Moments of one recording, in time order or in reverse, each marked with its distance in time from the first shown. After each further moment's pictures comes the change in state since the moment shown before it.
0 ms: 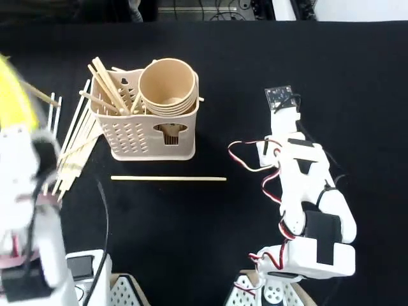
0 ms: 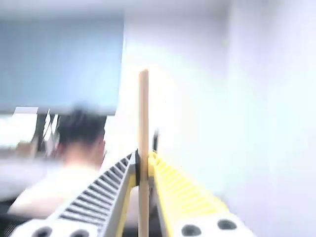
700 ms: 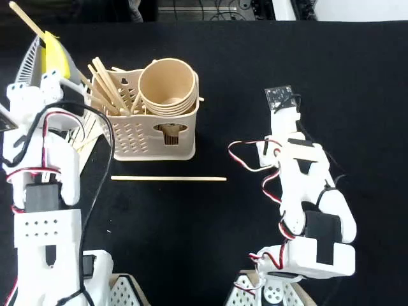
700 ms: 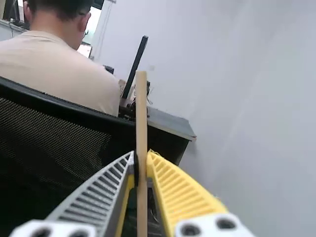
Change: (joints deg) left arm 2.5 19.4 7.3 -8.4 17.0; right arm 0.0 0.0 0.0 0.0 0.0
